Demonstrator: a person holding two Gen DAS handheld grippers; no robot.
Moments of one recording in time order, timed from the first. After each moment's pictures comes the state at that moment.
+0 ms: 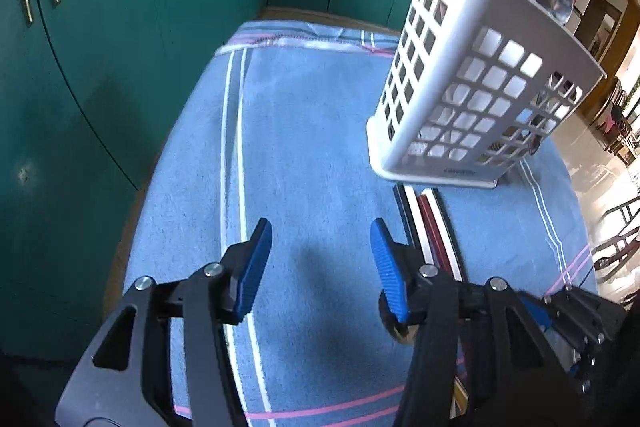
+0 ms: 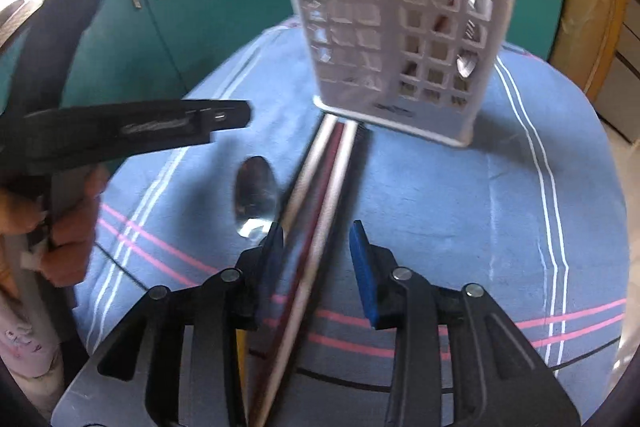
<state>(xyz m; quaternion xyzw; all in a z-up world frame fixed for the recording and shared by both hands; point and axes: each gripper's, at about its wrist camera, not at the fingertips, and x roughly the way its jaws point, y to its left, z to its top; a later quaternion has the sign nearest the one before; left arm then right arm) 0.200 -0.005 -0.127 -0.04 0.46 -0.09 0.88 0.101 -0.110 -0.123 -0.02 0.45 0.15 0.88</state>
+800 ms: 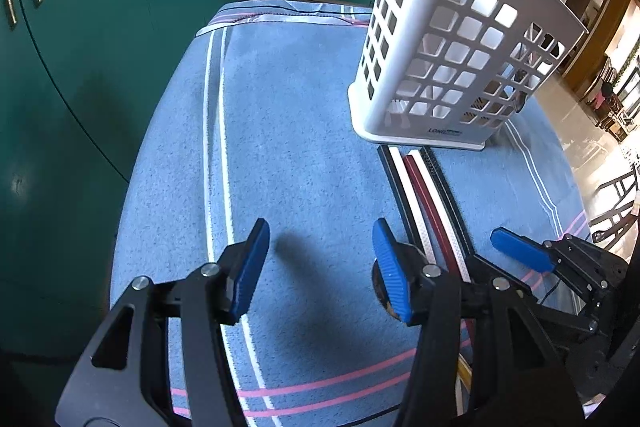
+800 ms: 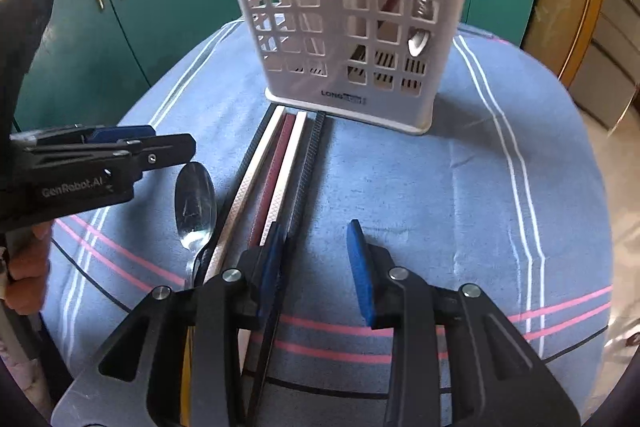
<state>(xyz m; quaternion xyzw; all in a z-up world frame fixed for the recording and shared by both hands) 0.187 -0.010 -0.133 -0.02 0.48 -0.12 0.87 0.104 -0.146 -0.130 -0.03 0.46 0.11 0.88</state>
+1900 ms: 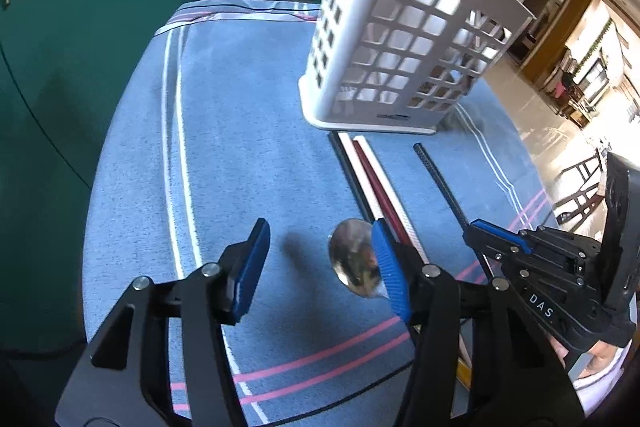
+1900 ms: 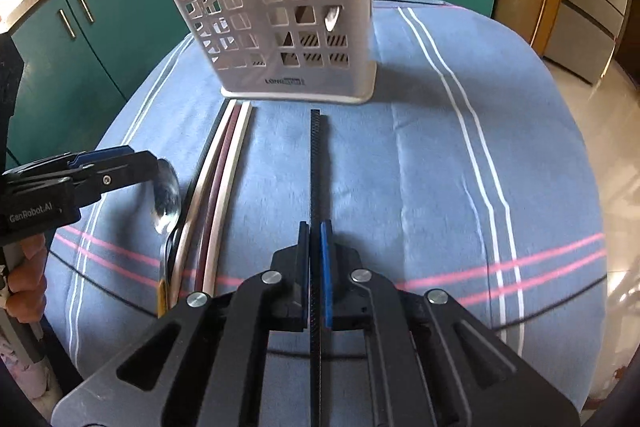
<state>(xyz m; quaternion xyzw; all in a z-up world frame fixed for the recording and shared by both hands) 0.175 -0.009 -0.133 -0.04 0.47 -0.21 0.85 0.092 -0.200 -0.129 0.04 0.48 0.07 0.87</state>
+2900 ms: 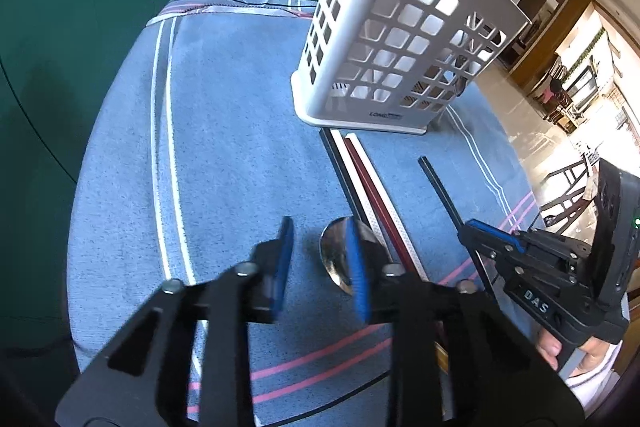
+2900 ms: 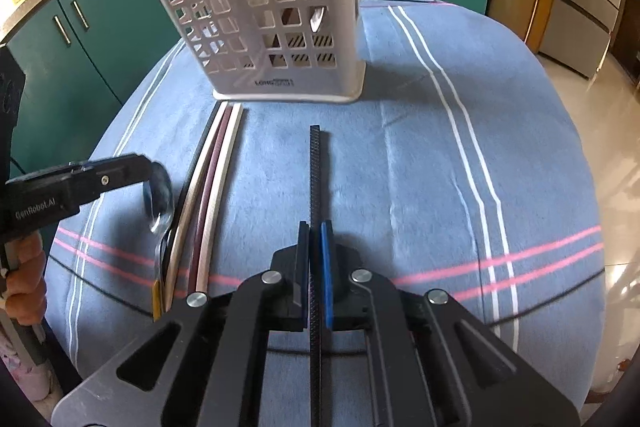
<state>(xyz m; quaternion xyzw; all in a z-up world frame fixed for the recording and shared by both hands) 0.177 -0.006 -0.138 -0.06 0.47 -0.22 0.85 0.090 -0.204 -0.128 0.04 0.48 0.06 0.87</state>
